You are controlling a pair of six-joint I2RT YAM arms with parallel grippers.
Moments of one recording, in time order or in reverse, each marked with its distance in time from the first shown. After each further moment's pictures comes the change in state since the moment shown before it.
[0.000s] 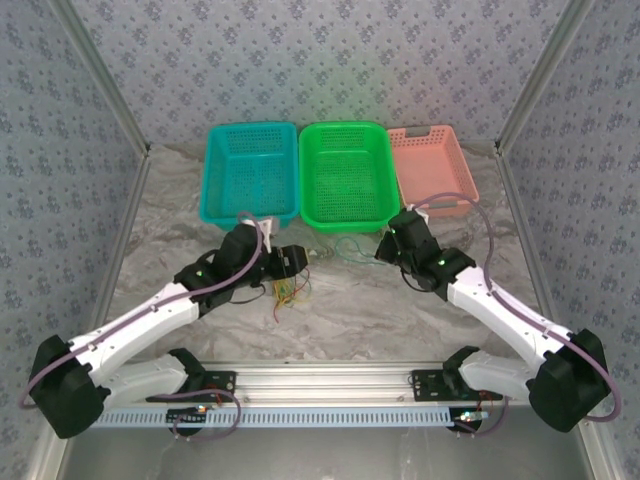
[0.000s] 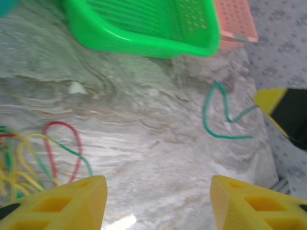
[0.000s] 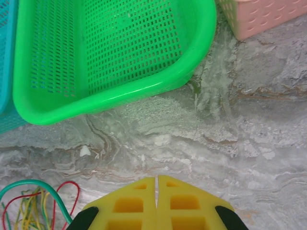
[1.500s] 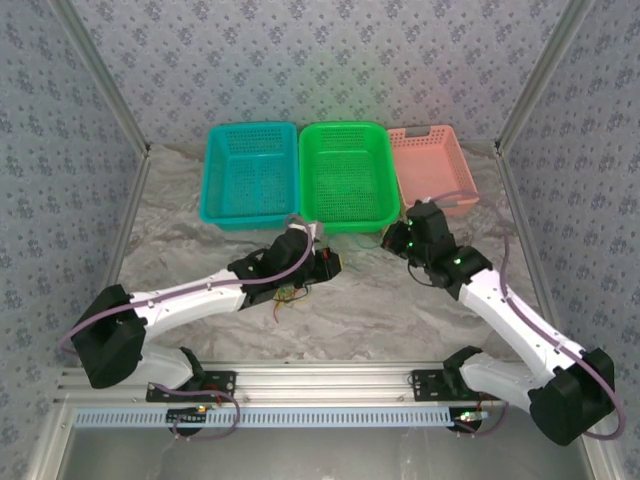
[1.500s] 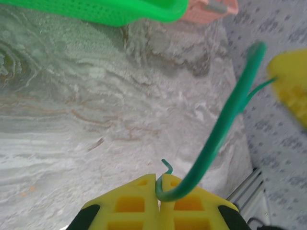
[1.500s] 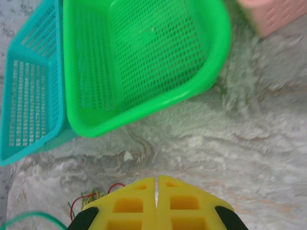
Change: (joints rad) left arm -0.158 0.312 0.089 0.221 -0.022 -0.128; right arm -0.117 -0.068 0.053 -0.015 -0.151 0.086
